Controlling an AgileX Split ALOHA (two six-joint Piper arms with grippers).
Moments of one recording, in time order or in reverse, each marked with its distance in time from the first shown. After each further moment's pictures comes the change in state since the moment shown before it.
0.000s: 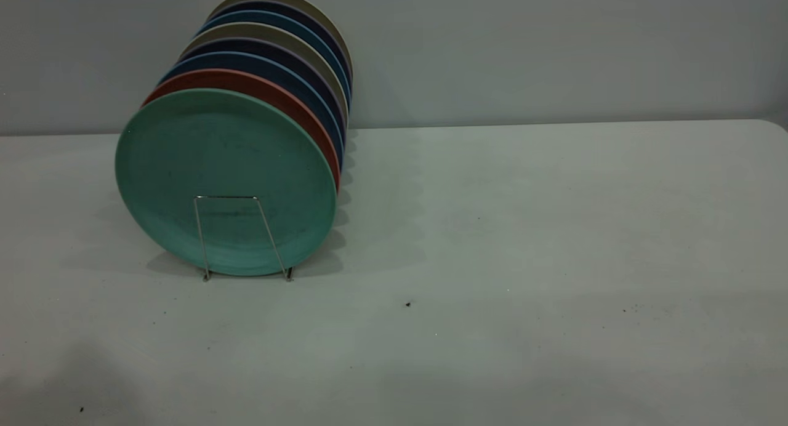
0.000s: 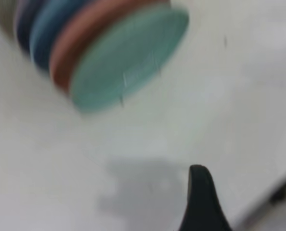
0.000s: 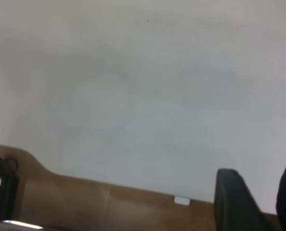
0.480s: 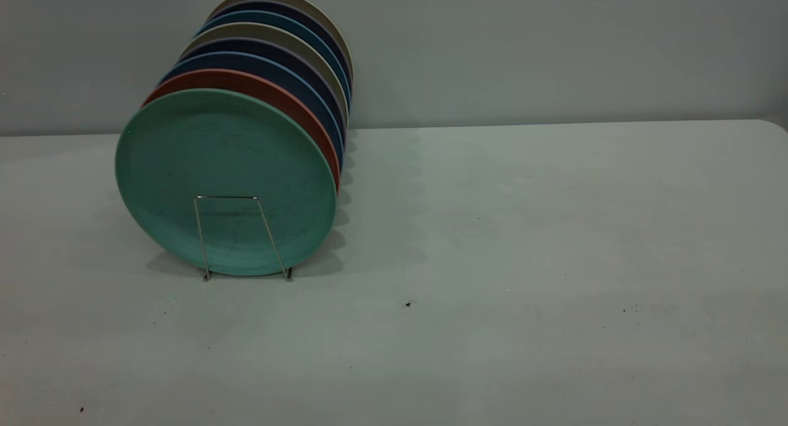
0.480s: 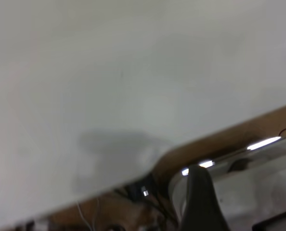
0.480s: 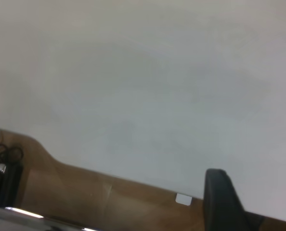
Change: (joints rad) left arm 0.000 -0.429 0.420 0.122 0.038 -0.392; right arm 0.153 0.000 0.002 -0.054 -0.001 0.077
